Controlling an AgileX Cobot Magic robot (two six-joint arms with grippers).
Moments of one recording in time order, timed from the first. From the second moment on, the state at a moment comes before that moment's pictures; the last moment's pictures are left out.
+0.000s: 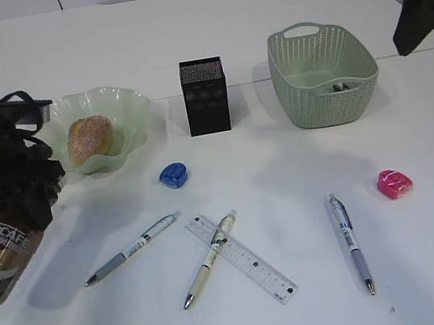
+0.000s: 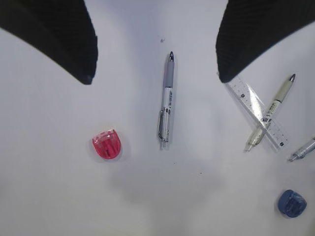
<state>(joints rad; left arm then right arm) -0.23 1.97 -1.45 -0.06 1.18 0.05 0.13 1.43 -1.42 0.10 1.25 0.14</state>
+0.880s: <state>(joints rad) -0.23 1.45 -0.74 -0.01 0.03 0.05 0.13 1.43 -1.42 0.06 1.25 0.14</state>
